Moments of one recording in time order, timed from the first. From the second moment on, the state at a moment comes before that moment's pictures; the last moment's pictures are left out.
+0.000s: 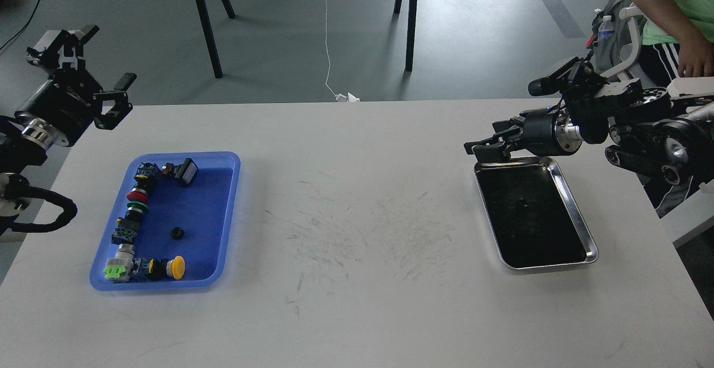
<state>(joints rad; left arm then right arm) -0.75 0.71 -0.44 -0.75 0.01 -0.49 -0.48 1.46 -0.44 -0.74 0.85 -1.10 0.01 0.49</state>
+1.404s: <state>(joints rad) -0.70 0.93 -0.37 -1.29 1.03 -0.37 -0.49 1.04 -0.37 0.18 0.73 -0.57 -0.16 0.49</state>
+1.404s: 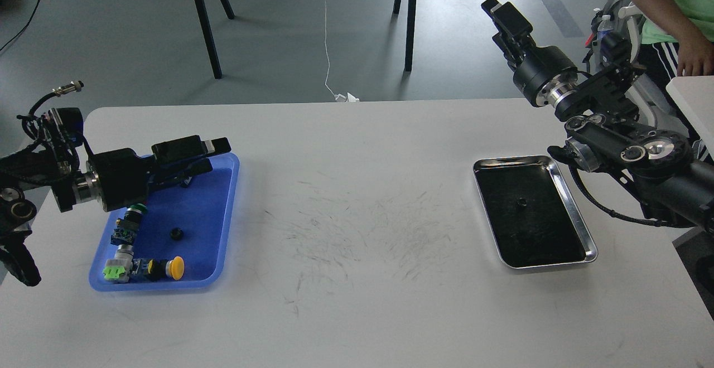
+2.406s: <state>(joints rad) -0.60 0.96 -0.29 -1.26 1.64 -0.12 -0.49 1.01 -0.37 0.27 0.73 -0.57 -0.19 0.49</state>
